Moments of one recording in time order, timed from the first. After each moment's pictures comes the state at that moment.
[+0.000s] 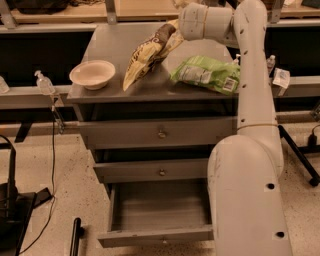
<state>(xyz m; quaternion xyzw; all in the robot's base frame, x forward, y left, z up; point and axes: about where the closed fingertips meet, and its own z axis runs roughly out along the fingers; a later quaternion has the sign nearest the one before) 0.808 -0.009 1.002 -0.68 0.23 0.00 0.70</state>
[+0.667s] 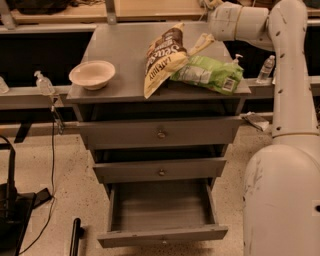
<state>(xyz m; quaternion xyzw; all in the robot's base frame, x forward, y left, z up) 0.808 -0.104 1.005 -0.66 0.30 -0.06 0.68</state>
